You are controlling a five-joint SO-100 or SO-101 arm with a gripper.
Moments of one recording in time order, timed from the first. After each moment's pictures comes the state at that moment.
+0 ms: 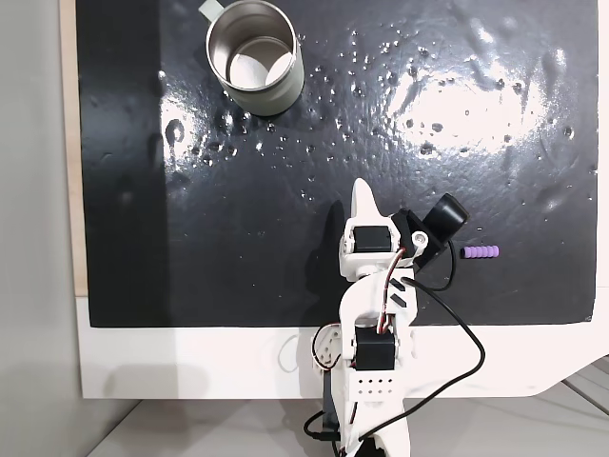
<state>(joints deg) -2.6 190.5 180.4 36.0 3.2</state>
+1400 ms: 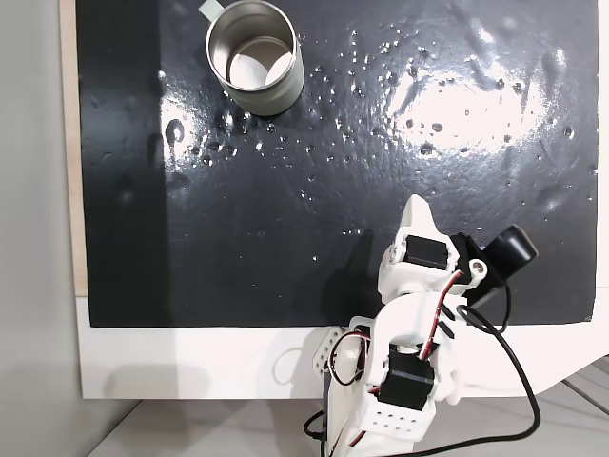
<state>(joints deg) 13.5 167.3 142.3 58.4 -0.8</state>
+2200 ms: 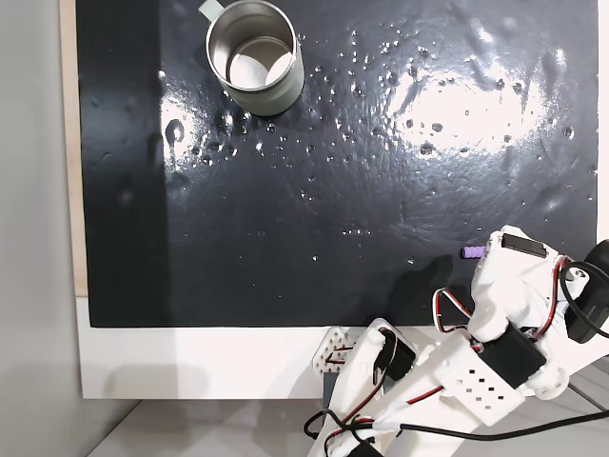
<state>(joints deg) 39.7 132.0 118.6 70.2 -30.8</state>
